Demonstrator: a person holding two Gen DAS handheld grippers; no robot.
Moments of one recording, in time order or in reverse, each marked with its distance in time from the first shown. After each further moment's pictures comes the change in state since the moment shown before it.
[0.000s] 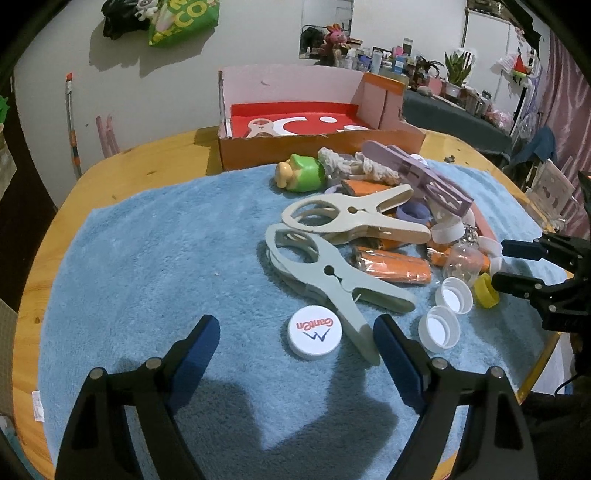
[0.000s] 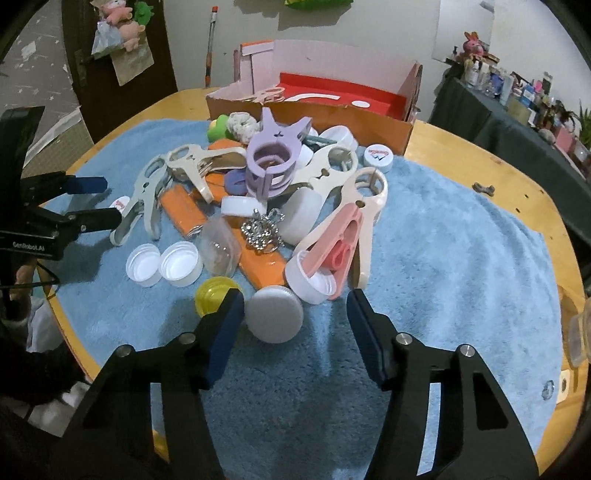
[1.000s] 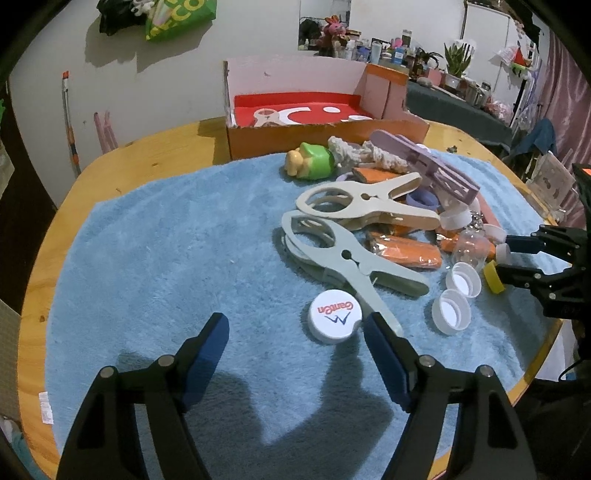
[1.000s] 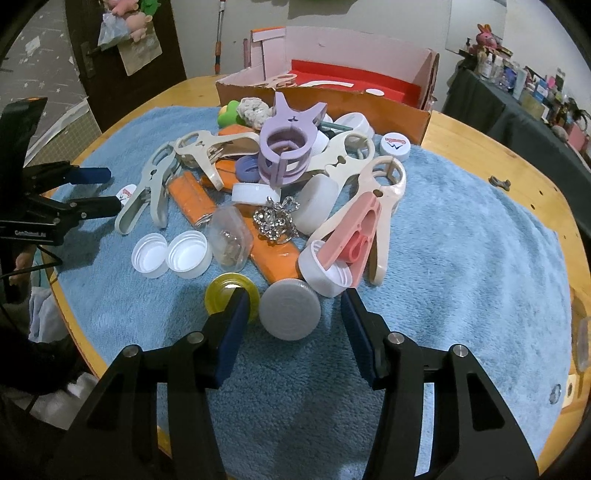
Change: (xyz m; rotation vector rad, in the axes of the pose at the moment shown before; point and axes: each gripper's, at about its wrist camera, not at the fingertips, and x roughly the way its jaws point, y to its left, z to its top) left arm 0.001 0.011 -0.004 0.012 0.040 -0.004; right arm 0.008 0.003 0.001 -0.011 0.042 0.036
